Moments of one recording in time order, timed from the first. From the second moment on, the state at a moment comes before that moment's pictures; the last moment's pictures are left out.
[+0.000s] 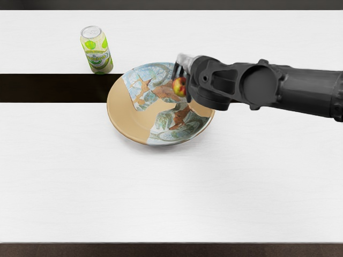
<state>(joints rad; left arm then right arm) -0.01 0.00 -0.09 -0.16 0.12 0.11 0.23 1.60 -0.03 -0.31 0.98 -0.57 -0.20 -0.61</state>
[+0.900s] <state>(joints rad) -0.01 0.00 -0.09 -0.16 0.12 0.11 0.23 0.95 -0.42 0.58 1.27 0.45 0.60 -0.61</state>
